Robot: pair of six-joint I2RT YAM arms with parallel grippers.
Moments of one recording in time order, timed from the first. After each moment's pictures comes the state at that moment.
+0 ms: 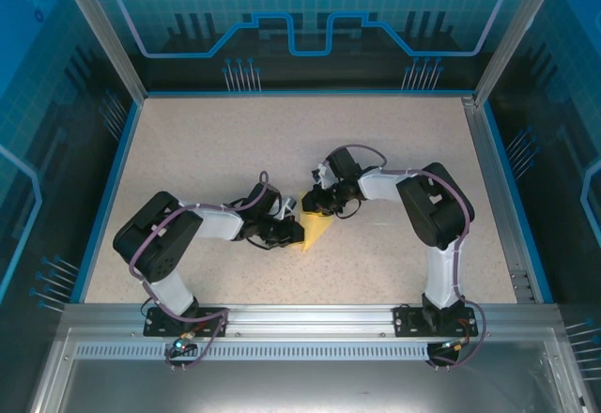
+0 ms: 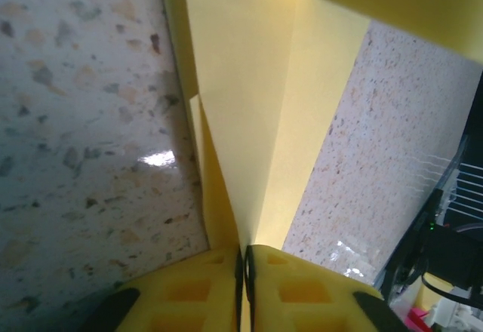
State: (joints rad) left arm -0.57 1.71 0.65 0.08 0.63 -0.80; right arm 0.53 2.00 1.13 -0.23 -0.66 0.58
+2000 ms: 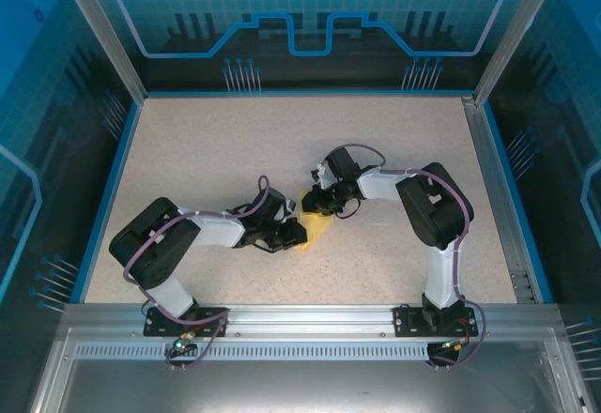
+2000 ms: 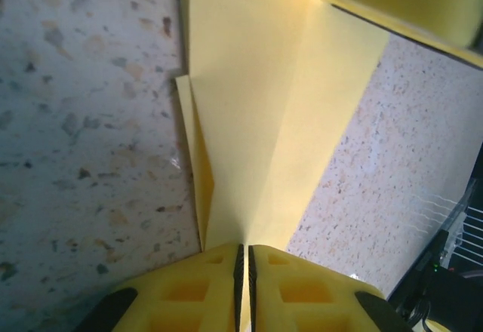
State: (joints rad) left arm -0.64 1.66 0.61 0.13 0.48 -0.95; right arm 0.54 2.00 1.13 -0.25 -0.64 0.56
